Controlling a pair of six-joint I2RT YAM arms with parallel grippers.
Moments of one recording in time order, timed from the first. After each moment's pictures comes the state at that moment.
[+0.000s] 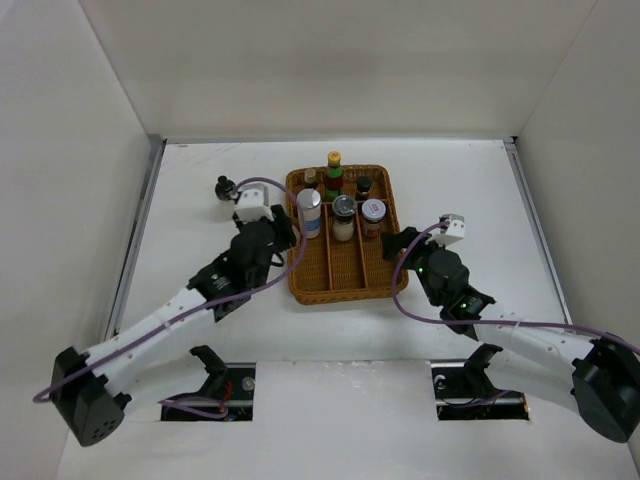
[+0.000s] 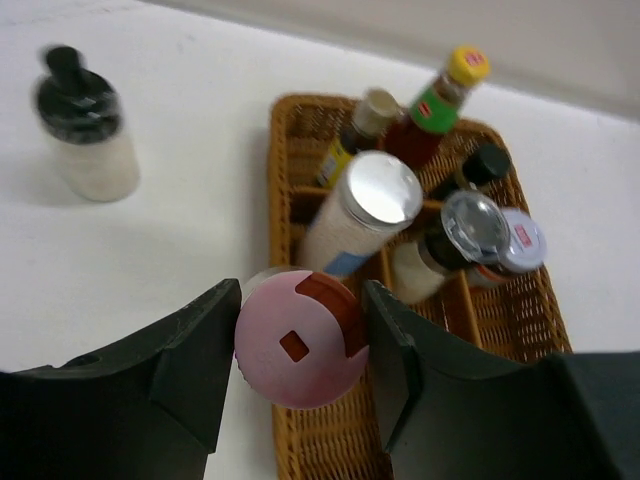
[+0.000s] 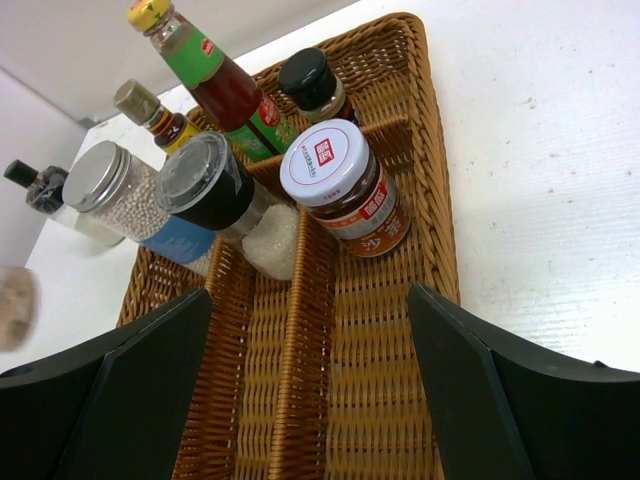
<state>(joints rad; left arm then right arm) -0.74 0.92 0.74 -0.09 -0.64 -0.48 0.71 0.99 0.37 0.48 0.49 0.59</state>
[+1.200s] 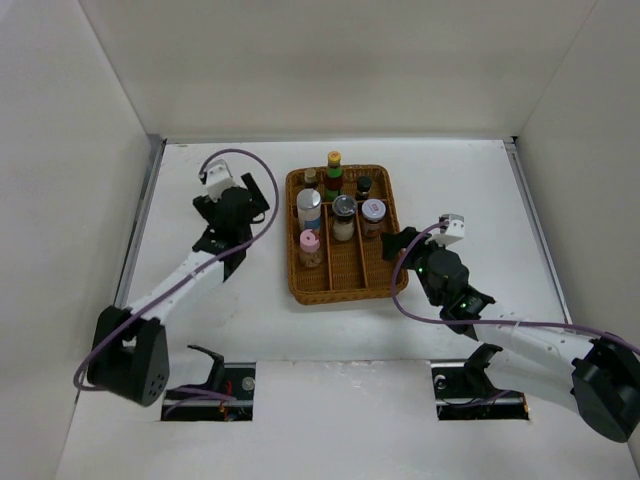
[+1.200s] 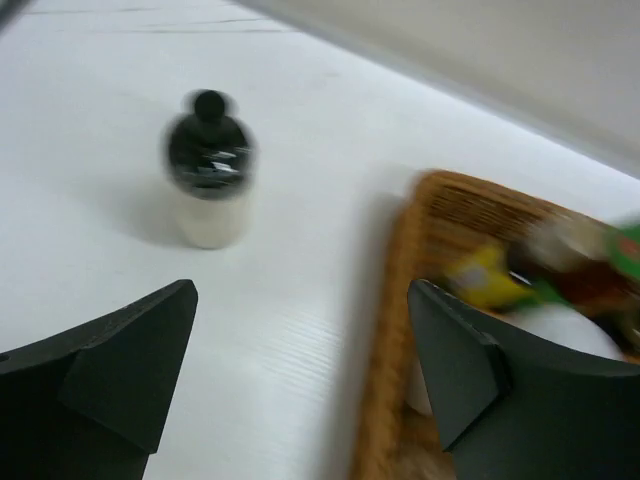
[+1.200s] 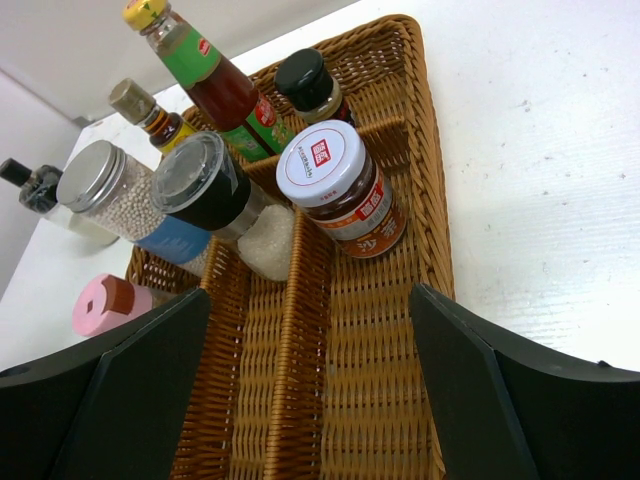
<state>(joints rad) -0.44 1.21 0.76 0.14 -0.61 -0.48 0.71 1.00 0.37 0.49 0.50 0.58</state>
